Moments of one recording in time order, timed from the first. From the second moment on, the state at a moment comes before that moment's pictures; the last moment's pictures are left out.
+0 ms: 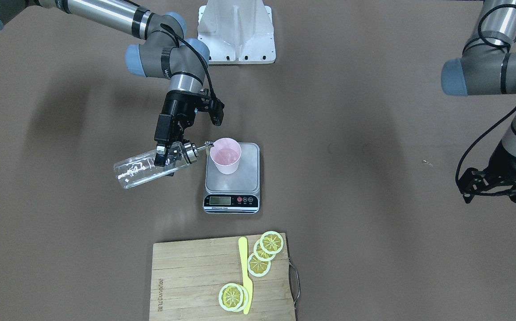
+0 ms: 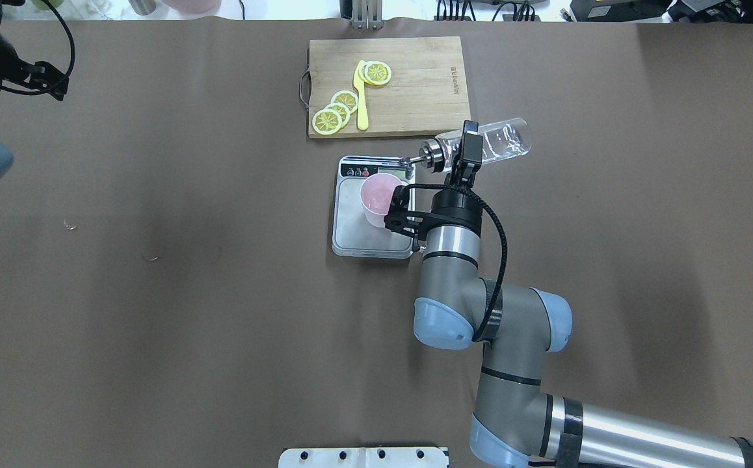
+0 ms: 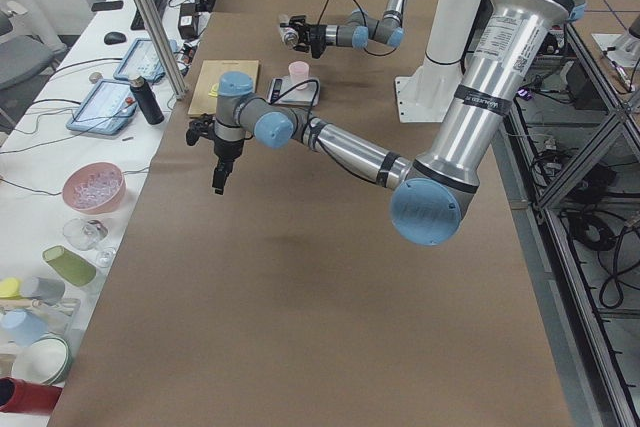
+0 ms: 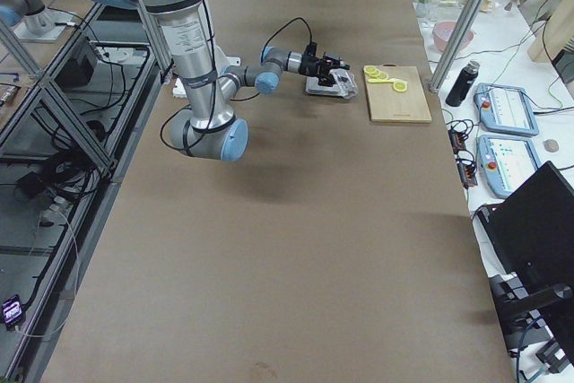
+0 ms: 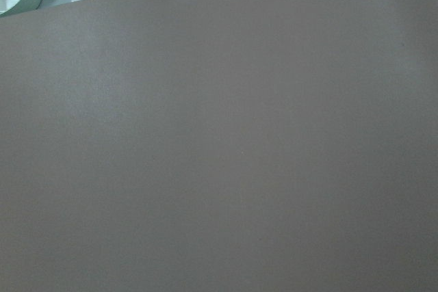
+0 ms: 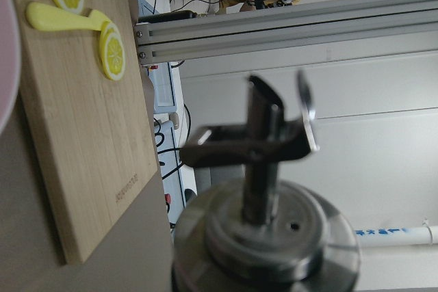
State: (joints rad) left arm -1.14 -1.95 -1.58 -1.73 -1.94 -0.58; right arm 0.32 -1.03 1.53 -1.23 0.34 0.01
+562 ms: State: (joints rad) left arm -1.14 -1.95 -1.59 -1.72 -1.94 -0.58; right arm 0.42 -1.20 1.77 -1.14 0.66 0.30
